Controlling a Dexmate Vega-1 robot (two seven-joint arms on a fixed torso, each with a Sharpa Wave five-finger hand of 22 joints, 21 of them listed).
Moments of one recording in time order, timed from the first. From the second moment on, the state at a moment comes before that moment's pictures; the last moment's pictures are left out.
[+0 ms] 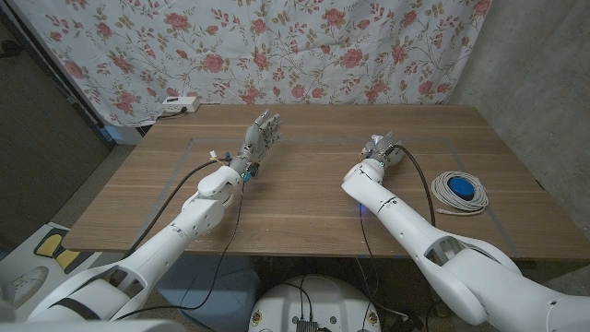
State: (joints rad) left arm 0.78 0.47 0.49 -1.28 -0.70 -0.30 -0.18; left_hand 0.10 0.01 0.46 -0.13 0.18 0.08 -0.08 0.19 0.18 0.09 0.03 0.23 0.20 0.00 0.01 0.19 0.17 0.04 0.07 0.19 0.17; right arm -0.64 -0.11 -0.58 -1.30 -0.36 -0.99 -0.66; right_hand 0.64 0.20 0.48 0.00 0.18 -0.09 -0.06 0.21 0.20 0.28 -0.06 0.37 0.41 -0.04 -0.02 0.26 0.25 0.08 0.14 0.18 0.17
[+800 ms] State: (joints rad) left arm 0.77 0.47 0.49 -1.29 -0.70 -0.29 -0.19; left_hand 0.10 0.01 0.46 -0.13 0.18 0.08 -0.08 0.19 0.18 0.09 0.03 0.23 0.20 0.00 0.01 0.19 0.17 0.04 0.07 0.19 0.17; right arm -0.66 -0.12 -0.56 -1.35 -0.36 -0.97 -0.71; right_hand 0.65 0.18 0.49 -0.01 0.18 -0.13 -0.05 0.19 0.20 0.27 -0.08 0.38 0.44 -0.04 -0.04 0.25 0.25 0.09 0.13 0.18 0.17
